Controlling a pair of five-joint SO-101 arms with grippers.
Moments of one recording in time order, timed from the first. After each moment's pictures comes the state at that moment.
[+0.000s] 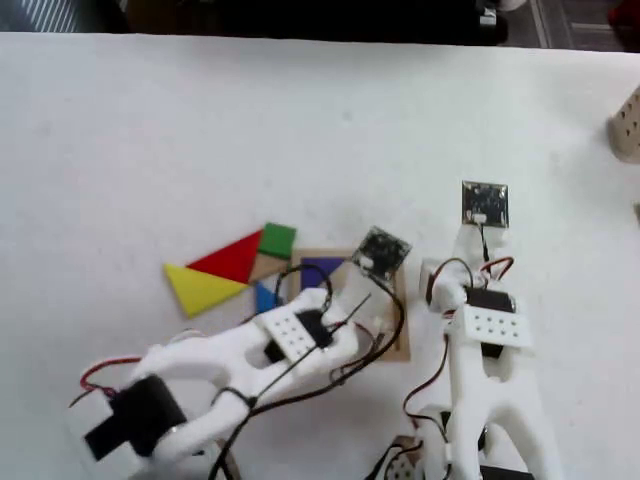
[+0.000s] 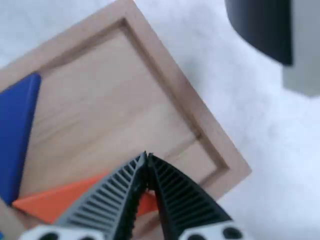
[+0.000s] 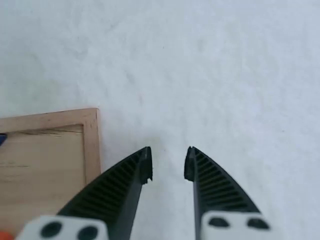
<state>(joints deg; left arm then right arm) 47.7 -5.5 53.8 22.3 18.9 5.1 -34.2 66.3 33.5 4.9</state>
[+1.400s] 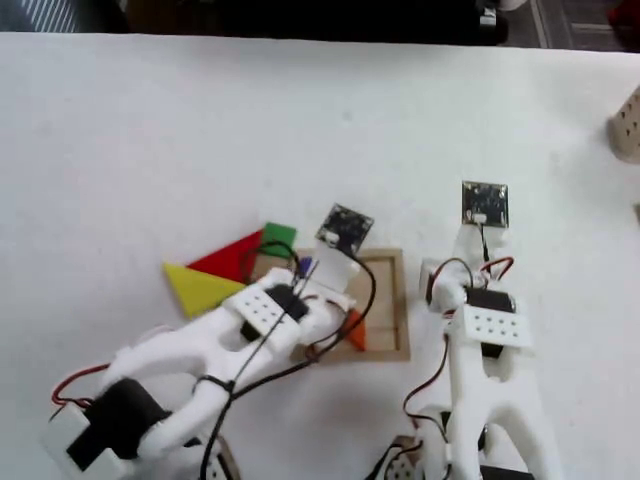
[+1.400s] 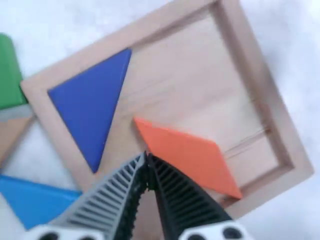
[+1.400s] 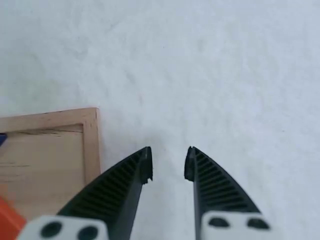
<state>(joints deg) 38.1 -9.4 52.7 32.3 16.9 5.1 -34.2 66.3 33.5 4.9</state>
